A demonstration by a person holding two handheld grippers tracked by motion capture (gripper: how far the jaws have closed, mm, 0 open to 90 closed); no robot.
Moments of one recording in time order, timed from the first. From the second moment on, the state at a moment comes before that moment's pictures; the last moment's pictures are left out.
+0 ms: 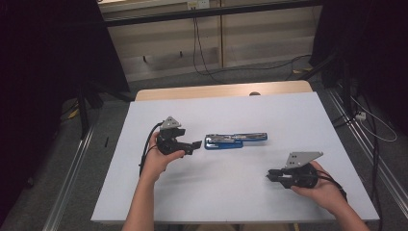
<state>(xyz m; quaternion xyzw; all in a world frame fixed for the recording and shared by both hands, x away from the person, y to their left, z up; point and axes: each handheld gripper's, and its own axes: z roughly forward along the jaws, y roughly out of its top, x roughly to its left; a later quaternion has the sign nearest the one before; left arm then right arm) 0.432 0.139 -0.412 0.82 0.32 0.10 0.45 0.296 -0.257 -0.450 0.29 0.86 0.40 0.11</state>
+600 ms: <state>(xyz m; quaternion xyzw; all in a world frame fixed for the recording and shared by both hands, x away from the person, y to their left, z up) 0.431 0.146 -0.410 0.82 0.33 0.10 0.46 0.313 -0.250 -0.431 0.29 0.85 0.42 0.12</state>
